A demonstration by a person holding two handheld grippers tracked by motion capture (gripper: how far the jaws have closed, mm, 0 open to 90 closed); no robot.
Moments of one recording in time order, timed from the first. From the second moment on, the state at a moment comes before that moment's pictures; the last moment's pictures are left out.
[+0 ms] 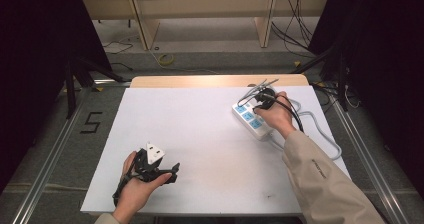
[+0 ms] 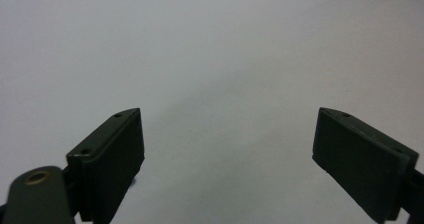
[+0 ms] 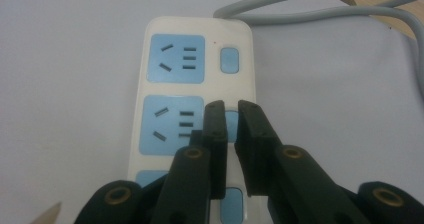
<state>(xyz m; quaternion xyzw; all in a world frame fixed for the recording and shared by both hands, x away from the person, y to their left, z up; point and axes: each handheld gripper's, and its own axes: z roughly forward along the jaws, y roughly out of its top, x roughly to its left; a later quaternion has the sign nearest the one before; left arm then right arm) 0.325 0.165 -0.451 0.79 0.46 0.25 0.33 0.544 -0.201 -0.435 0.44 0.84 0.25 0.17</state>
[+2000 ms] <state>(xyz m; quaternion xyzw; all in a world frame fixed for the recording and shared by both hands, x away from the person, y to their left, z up) 0.326 0.165 -0.454 0.79 0.46 0.24 0.32 0.388 -0.236 -0.431 0.35 0.85 0.37 0.14</state>
